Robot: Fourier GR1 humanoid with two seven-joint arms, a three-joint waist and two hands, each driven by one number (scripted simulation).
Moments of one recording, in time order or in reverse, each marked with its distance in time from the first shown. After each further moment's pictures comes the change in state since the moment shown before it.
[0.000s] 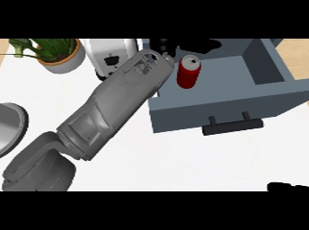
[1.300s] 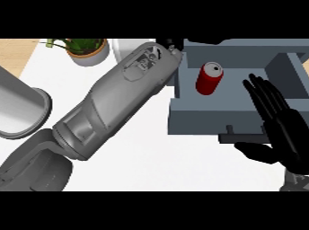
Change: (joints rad) left arm -0.024 0.018 0.018 -0.101 0.047 0.051 0.022; right arm -0.151 -0.113 0.300 0.369 0.860 -0.186 -0.119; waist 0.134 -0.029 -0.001
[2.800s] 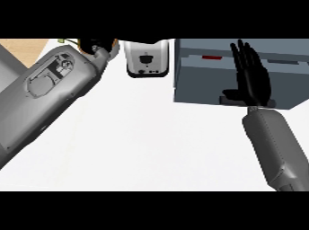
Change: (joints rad) left arm 0.281 0.403 -0.039 -0.584 -0.126 -0.053 0.344; right arm -0.555 0.069 -0.202 1.013 0.255 -0.618 -0.100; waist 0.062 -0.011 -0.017
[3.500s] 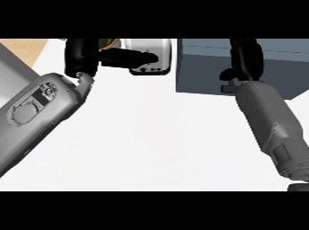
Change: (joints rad) left arm 0.197 0.070 0.009 -0.190 -0.048 0.001 -0.009; right arm -0.324 -0.025 -0.096 0.413 0.017 -0.115 0.017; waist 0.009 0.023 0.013
